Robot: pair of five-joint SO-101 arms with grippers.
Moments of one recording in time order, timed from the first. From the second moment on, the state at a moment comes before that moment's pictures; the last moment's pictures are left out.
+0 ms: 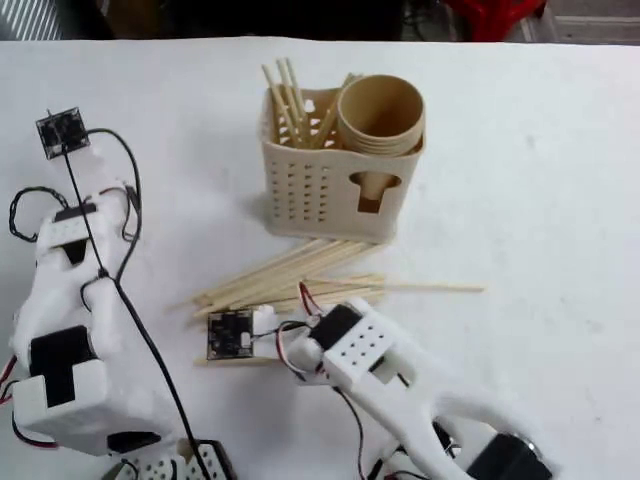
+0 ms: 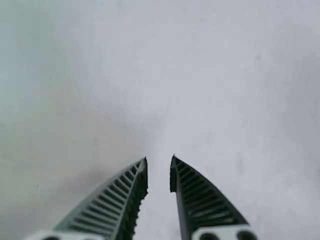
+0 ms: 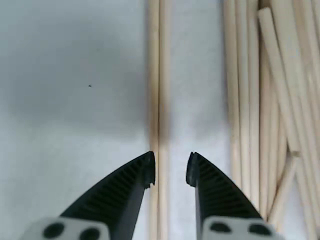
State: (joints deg) left arm -24.7 4.9 33.0 27.0 6.9; right arm -48.0 -26.1 57.5 53.8 49.7
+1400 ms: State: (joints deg) left arm -24.5 5.3 33.0 27.7 6.9; right arm -39.6 -58.9 49.4 67.4 38.9
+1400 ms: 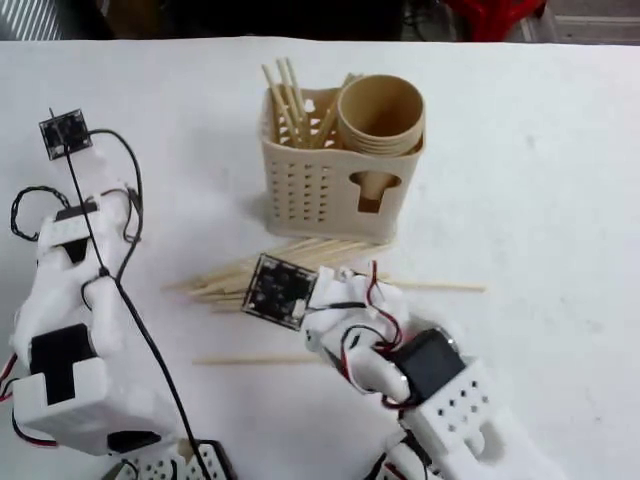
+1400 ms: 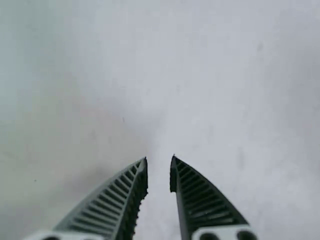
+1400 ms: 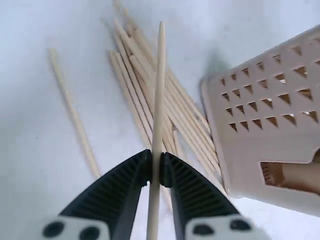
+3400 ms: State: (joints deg) left arm -24.5 5.3 33.0 27.7 6.9; right arm -47.0 -2.8 42.6 47.1 41.0
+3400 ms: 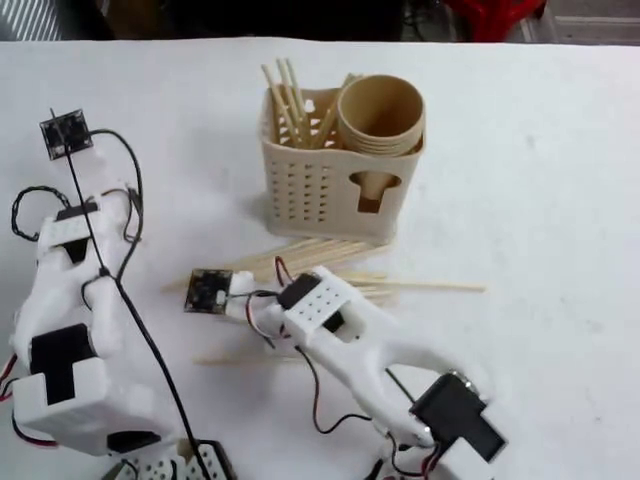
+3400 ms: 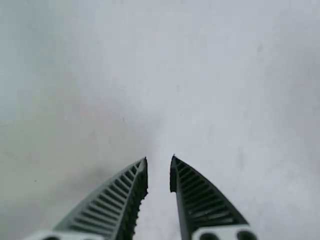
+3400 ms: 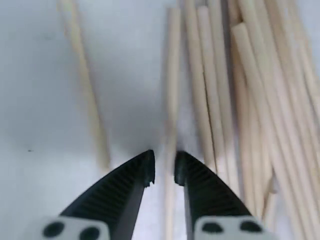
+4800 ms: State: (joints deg) left arm -24.5 5.3 33.0 27.7 6.9; right arm -28.6 -12.3 -7.6 28.0 14.3
